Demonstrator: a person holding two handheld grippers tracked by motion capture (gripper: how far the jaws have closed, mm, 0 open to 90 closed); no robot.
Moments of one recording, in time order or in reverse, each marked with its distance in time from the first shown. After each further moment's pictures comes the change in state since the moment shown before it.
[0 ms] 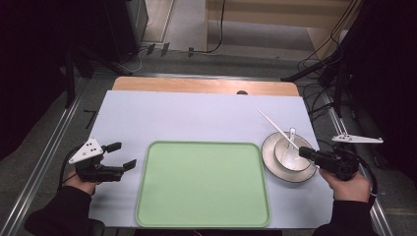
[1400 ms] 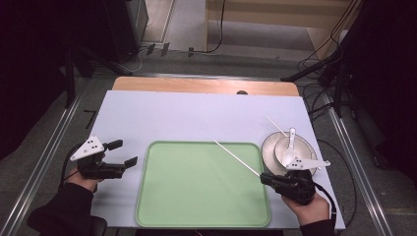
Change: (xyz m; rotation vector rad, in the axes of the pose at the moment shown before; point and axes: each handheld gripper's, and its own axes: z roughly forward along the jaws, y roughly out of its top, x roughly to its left) left arm 0.004 0.004 0.007 -0.021 -0.008 -0.011; right arm 0.082 -0.050 0.053 0.102 0.148 -0.149
